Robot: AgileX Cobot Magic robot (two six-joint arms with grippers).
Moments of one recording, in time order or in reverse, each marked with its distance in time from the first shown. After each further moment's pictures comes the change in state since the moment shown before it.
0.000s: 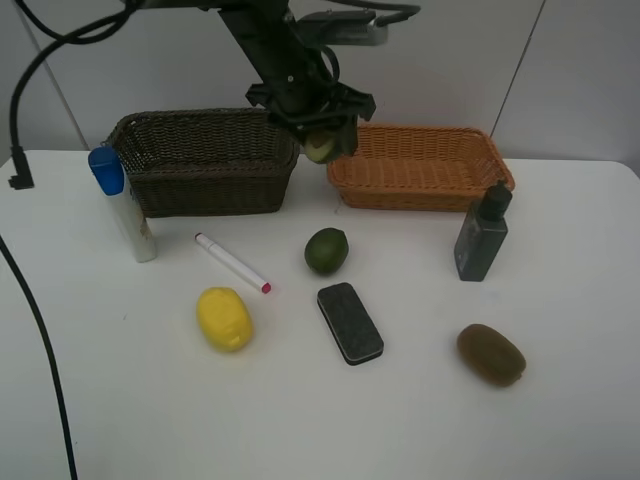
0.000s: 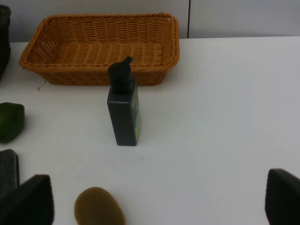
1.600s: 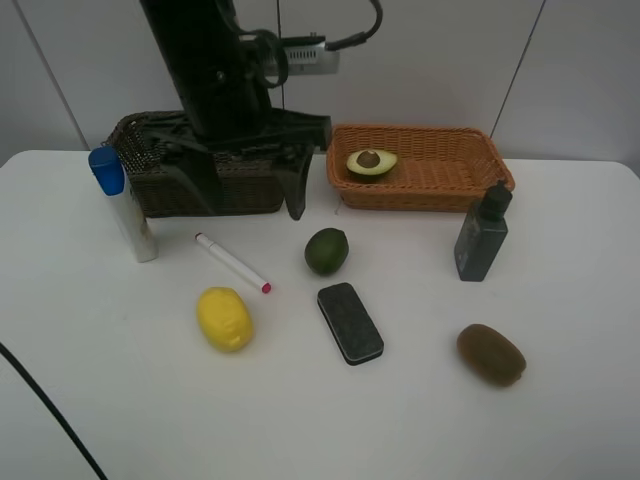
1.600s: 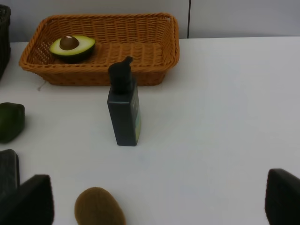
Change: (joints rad) left arm -0.078 -0.467 0.546 0.103 0.386 -0.461; right arm 0.000 0.000 0.000 0.000 0.000 0.000
